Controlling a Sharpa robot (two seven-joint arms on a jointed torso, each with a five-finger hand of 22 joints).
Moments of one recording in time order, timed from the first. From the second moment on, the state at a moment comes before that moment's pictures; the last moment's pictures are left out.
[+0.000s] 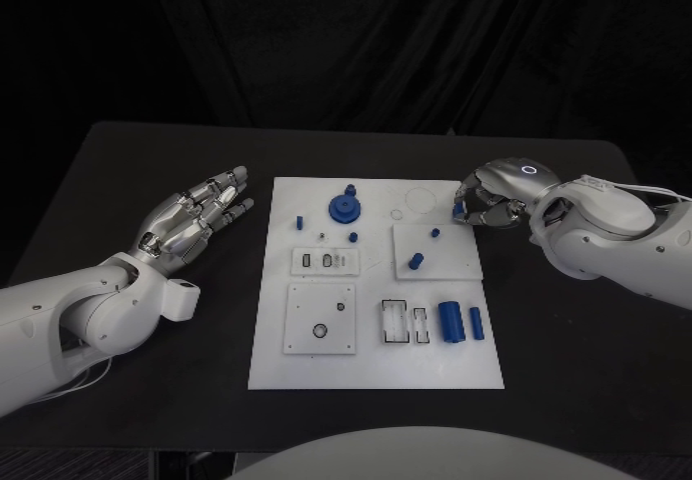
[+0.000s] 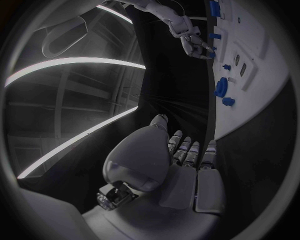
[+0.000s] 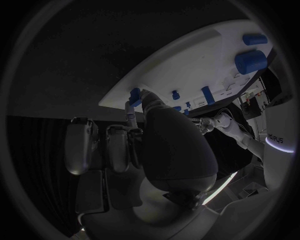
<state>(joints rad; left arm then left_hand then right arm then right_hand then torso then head) 1.21 -1.03 -0.21 1.56 -0.12 -0.02 0.68 1.50 0.28 -0.18 0.25 0.56 0.27 0.09 0.07 0.04 0.06 0.11 0.19 0.03 0.02 0.13 0.00 0.01 0.16 0.03 0.25 0.02 0.01 1.36 -1.07 -0.25 1.60 -1.68 -0.43 -0.20 1.45 -0.09 0.14 0.23 0.37 1.04 0.07 0.19 0.38 1.47 -0.01 1.57 1.31 1.47 -0.07 1.50 1.31 0.05 1.47 0.04 1.35 1.31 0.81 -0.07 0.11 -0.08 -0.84</state>
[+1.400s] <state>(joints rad) 1.21 -1.01 -0.21 1.56 -0.12 -0.02 0.68 1.51 0.27 -0.18 0.25 0.56 0.27 0.09 0.07 0.04 0.06 0.11 0.19 0.03 0.02 0.13 0.01 0.01 0.16 0.03 0.25 0.02 0.01 1.33 -0.82 -0.24 1.77 -1.73 -0.42 -0.21 1.45 -0.09 0.14 0.22 0.40 1.05 0.08 0.19 0.38 1.47 -0.01 1.57 1.31 1.47 -0.07 1.51 1.31 0.05 1.47 0.04 1.36 1.31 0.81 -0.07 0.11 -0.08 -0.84</state>
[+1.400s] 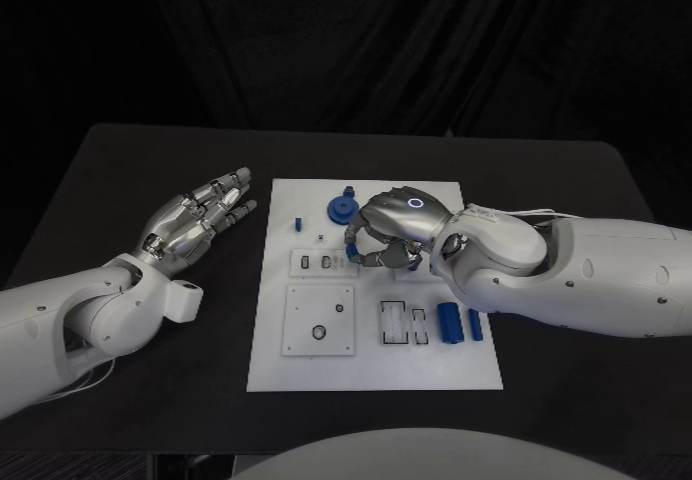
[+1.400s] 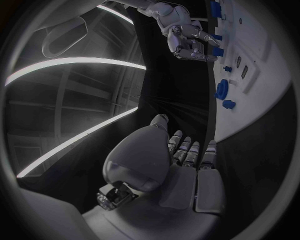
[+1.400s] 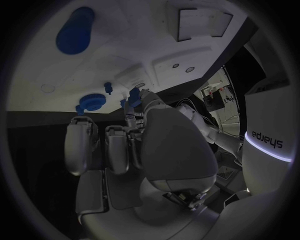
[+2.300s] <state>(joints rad) 1.21 -1.02 -0.21 1.56 -0.12 -0.01 0.68 1.51 0.27 -0.18 0.25 0.56 0.27 0.09 0.07 0.04 0.06 0.11 0.19 0.03 0.02 0.13 0.01 0.01 0.16 0.03 0.25 0.02 0.01 1.32 -0.79 -0.24 1.76 -1.77 -0.38 -0.27 1.45 -0.09 0.15 0.21 0.42 1.04 0.08 0.18 0.38 1.46 -0.01 1.57 1.31 1.47 -0.07 1.50 1.31 0.05 1.47 0.04 1.34 1.31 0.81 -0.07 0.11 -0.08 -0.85</state>
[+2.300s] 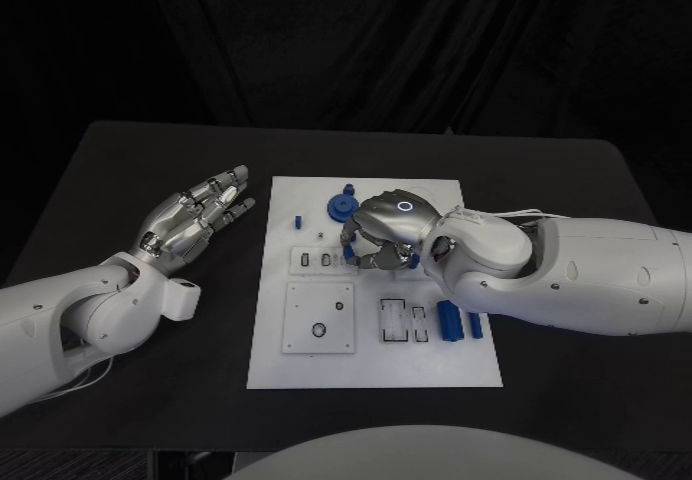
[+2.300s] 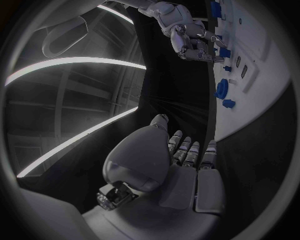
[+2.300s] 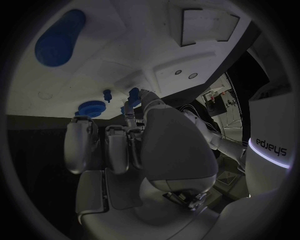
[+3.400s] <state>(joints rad) 1.21 -1.01 -0.21 1.55 -0.12 -0.01 0.68 1.51 0.28 -0.17 0.24 0.56 0.27 0.09 0.07 0.04 0.06 0.11 0.19 0.03 0.02 0.13 0.01 0.01 0.16 0.03 0.26 0.02 0.01 1.30 -0.76 -0.24 1.73 -1.82 -0.33 -0.31 1.40 -0.11 0.13 0.22 0.23 0.91 0.10 0.09 0.39 1.47 0.00 1.57 1.31 1.47 -0.06 1.49 1.31 0.05 1.47 0.04 1.32 1.31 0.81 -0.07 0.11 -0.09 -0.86</state>
